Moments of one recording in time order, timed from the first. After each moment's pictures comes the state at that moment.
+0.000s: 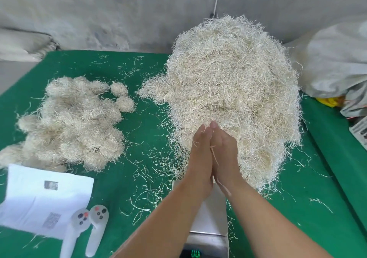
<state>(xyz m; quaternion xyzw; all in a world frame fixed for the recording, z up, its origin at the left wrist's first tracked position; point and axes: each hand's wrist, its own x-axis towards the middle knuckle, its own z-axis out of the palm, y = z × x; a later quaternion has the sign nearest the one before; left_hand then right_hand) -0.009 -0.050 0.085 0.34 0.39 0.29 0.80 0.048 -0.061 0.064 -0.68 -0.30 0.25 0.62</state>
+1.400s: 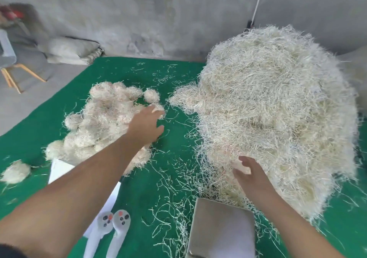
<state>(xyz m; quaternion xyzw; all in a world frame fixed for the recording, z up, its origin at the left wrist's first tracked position) -0.154 0.200 0.073 0.84 0.53 0.05 0.09 0.110 -0.043 -0.017 -0.78 -0.37 0.34 0.38</state>
